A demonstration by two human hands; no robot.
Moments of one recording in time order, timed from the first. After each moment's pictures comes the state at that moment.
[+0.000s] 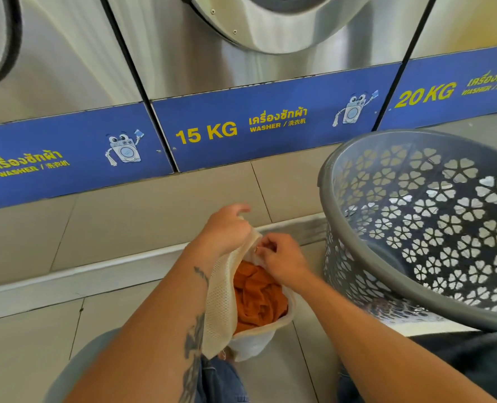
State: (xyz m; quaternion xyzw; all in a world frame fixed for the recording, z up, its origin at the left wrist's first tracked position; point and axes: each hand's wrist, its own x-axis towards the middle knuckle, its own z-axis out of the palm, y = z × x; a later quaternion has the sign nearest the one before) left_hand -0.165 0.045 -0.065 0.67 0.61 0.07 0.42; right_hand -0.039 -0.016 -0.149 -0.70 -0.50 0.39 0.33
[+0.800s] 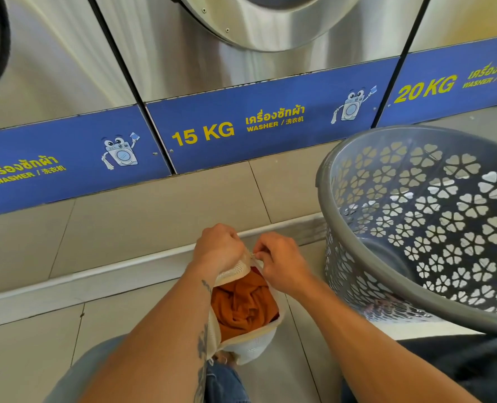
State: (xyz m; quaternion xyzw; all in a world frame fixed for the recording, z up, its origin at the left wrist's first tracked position) left_hand -0.171 0.042 -0.105 0.68 0.67 0.07 0.30; right_hand -0.034 -0.017 -0.152 -0.67 -0.63 0.27 0.28
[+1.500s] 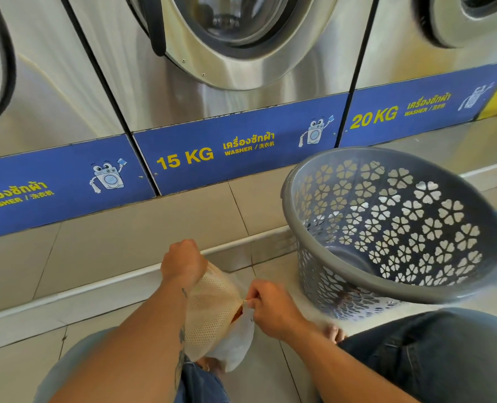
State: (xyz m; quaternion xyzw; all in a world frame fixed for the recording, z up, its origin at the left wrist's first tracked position) left_hand -0.193 0.030 -0.110 0.69 0.70 0.06 0.15; right_hand -0.038 -0.107 -0.152 -0.71 -0.56 0.36 0.23
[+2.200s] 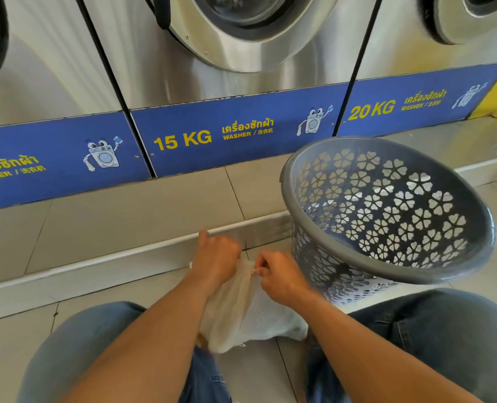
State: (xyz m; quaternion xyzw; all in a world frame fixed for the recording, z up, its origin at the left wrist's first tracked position) left_hand -0.155 -0.013 -0.129 0.88 0.46 -0.06 -0.02; right_hand -0.017 -0.105 -0.131 -0.74 -0.55 0.33 0.22
